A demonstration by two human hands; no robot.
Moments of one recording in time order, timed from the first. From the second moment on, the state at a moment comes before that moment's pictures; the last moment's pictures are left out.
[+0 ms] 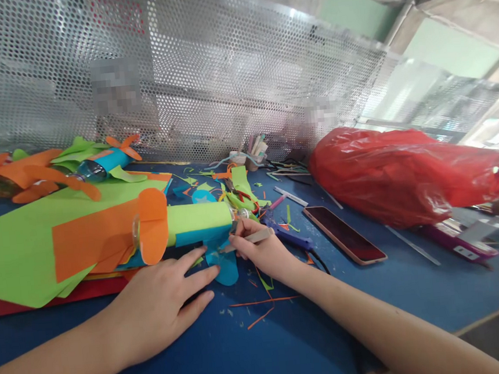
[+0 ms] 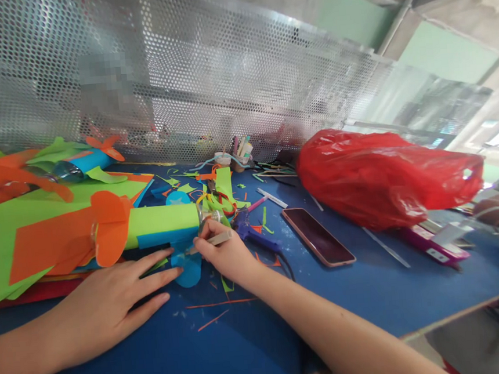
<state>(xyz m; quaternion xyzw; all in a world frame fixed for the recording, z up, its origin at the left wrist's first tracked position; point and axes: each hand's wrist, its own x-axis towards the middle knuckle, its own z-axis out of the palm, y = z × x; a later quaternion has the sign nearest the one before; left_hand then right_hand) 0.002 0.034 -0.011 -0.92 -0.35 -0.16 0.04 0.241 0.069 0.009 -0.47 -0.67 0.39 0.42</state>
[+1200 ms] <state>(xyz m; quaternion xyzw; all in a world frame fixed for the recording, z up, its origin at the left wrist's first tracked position) 0.002 0.034 -0.012 -0.92 -0.36 -0.16 0.03 0.240 0.068 0.009 -0.47 -0.67 0.40 0.41</state>
